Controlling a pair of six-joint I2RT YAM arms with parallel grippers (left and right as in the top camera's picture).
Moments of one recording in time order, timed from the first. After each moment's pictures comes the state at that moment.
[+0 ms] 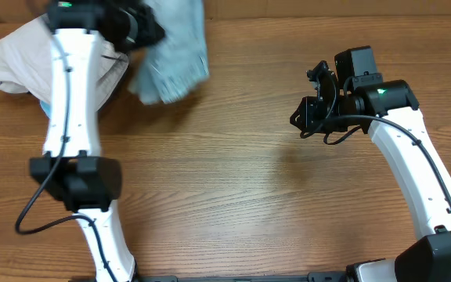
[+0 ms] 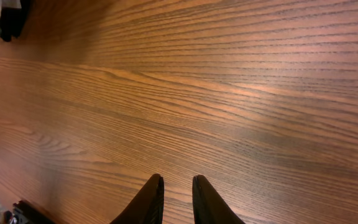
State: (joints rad) left arm 0.04 2.19 2.50 -1.27 0.46 -0.25; right arm 0.17 1.59 1.40 -1.02 -0.43 0.17
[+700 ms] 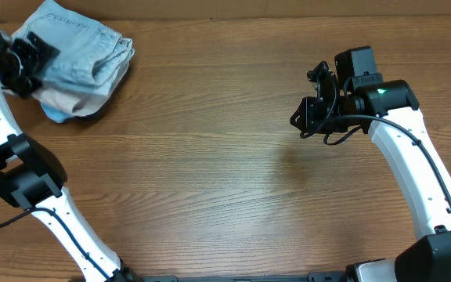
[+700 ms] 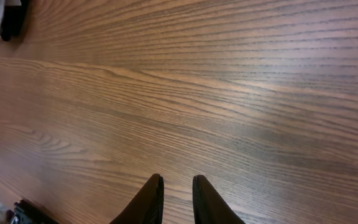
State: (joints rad) left arm 0.53 2.45 2.49 -1.26 0.47 -0.43; right arm 0.17 1.59 1.40 -1.03 -0.43 0.17
